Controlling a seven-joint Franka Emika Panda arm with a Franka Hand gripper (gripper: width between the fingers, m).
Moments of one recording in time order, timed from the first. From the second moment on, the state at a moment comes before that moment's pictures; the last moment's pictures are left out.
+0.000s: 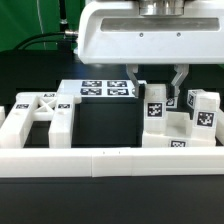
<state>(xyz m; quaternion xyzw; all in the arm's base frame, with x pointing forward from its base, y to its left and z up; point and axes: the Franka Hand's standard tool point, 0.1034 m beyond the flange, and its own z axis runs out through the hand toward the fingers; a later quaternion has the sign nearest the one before) 0.626 0.028 0.085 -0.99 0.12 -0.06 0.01</state>
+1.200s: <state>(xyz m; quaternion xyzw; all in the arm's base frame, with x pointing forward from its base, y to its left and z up) 0.622 0.040 0.084 -0.78 0.63 -0.02 0.04</state>
